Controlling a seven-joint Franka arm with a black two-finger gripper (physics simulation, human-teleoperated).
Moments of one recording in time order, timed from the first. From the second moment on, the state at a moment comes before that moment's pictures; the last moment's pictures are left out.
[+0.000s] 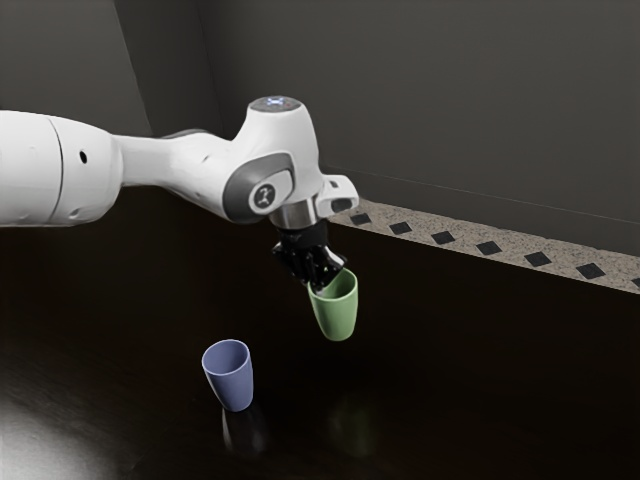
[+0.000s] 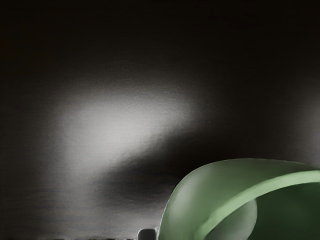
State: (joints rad) arm -0.34 0.21 0.08 -1.86 -0.04 2.12 -0.22
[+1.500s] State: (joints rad) arm -0.33 -0.26 0.21 -2.29 0.06 2.01 -0.31
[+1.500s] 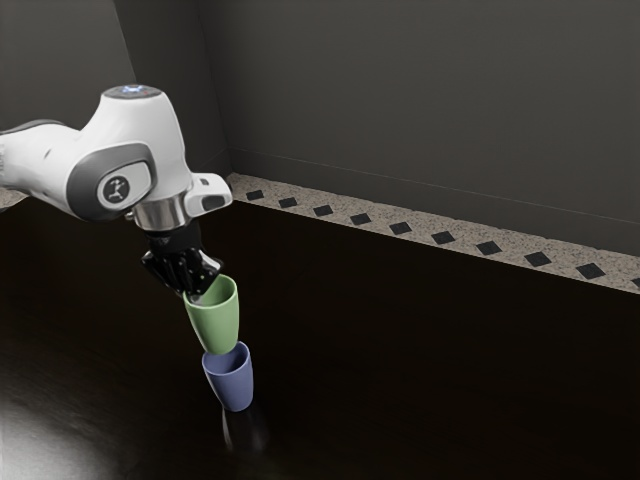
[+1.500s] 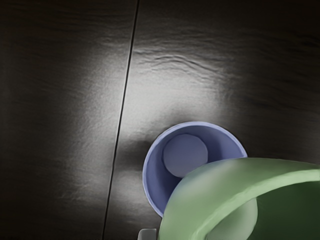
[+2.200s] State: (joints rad) arm -0.32 -0.15 0.21 -2.29 0.06 2.09 -0.32
